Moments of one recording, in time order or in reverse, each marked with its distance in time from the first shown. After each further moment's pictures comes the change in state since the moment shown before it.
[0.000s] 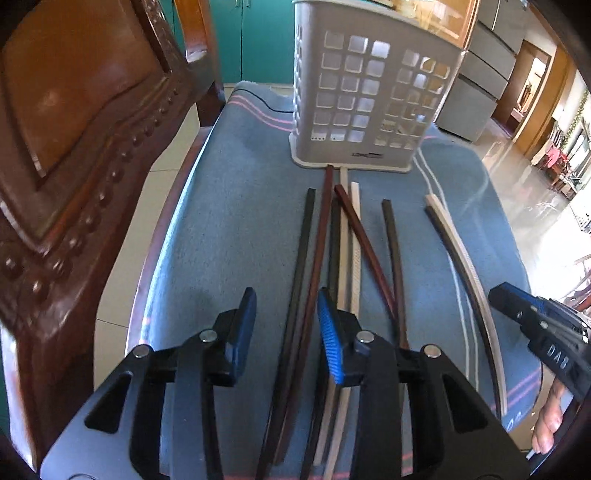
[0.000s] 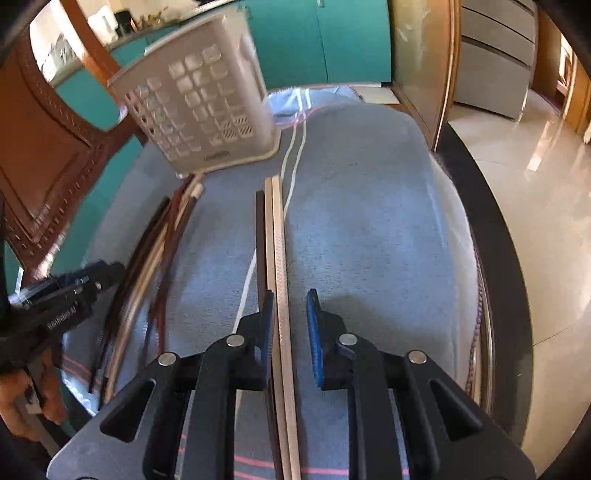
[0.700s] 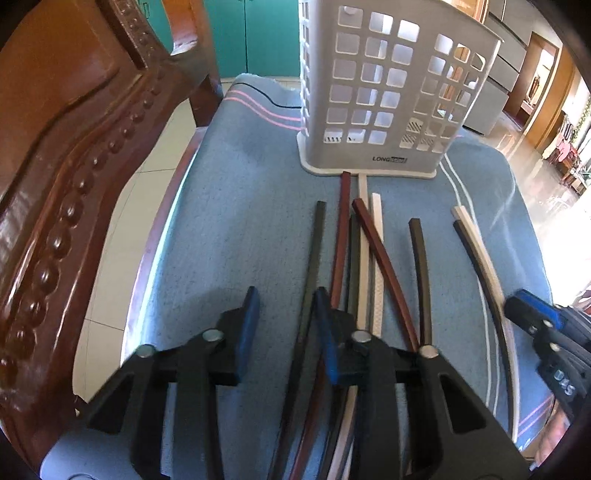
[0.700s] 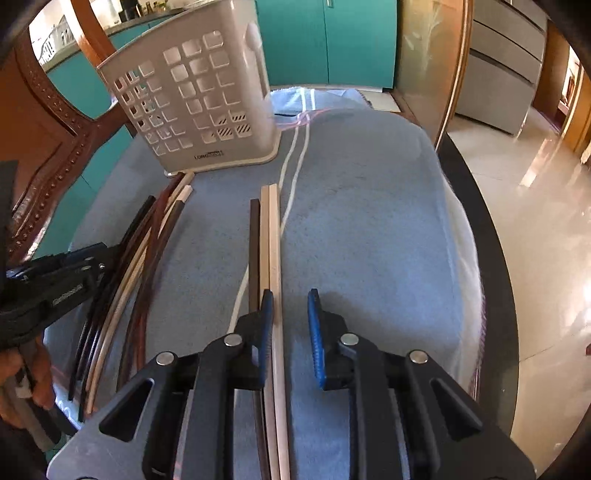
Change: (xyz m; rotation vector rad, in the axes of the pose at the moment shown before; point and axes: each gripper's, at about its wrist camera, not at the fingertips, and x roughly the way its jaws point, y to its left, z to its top) left arm 0.031 0.002 0.024 0.013 0.027 0.032; right arm 0.014 0.004 0.014 -0.051 -0.013 -0.037
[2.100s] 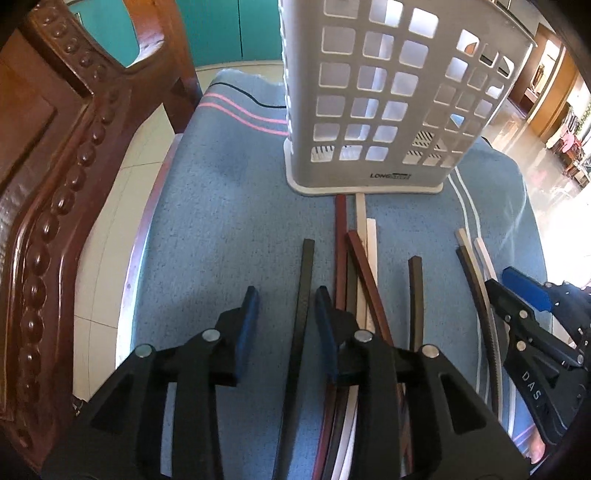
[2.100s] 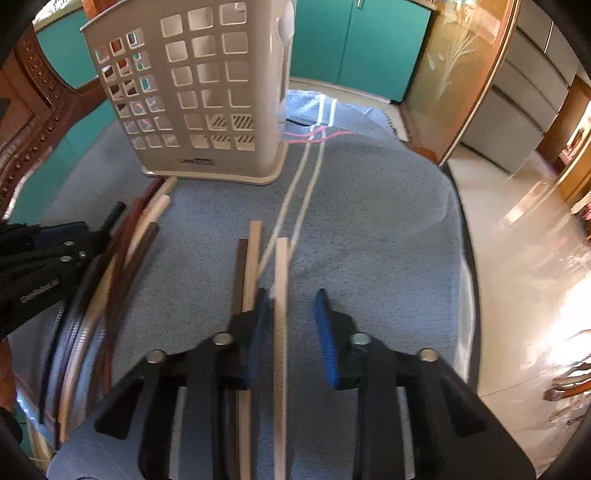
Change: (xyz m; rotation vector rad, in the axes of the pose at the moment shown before) left arm 0.019 -0.017 0.034 0.010 0.074 0.024; right arm 0.038 0.014 0.044 -0.158 0.064 -0.079
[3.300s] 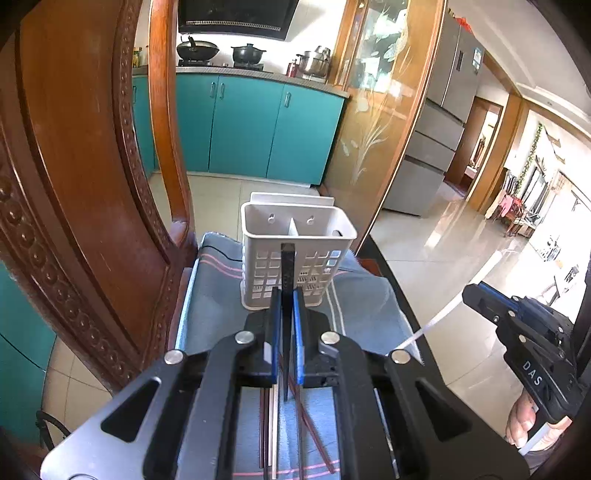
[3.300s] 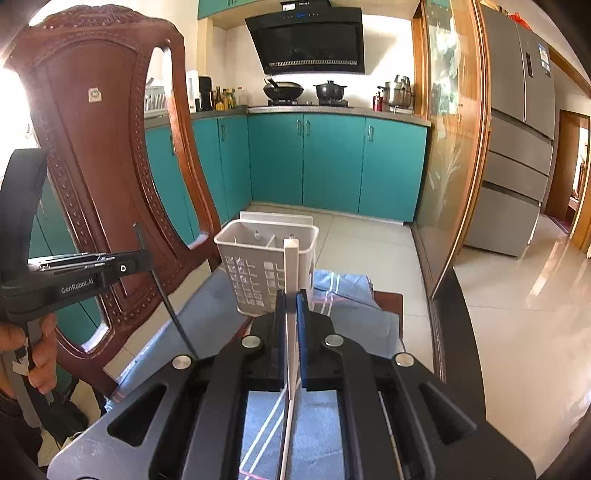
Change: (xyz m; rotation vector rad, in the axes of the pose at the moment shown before) left arm -0.212 0.018 -0.016 -0.016 -0.450 -0.221; right arm -0.227 -0.010 -0.016 -0.027 -0.515 0.113
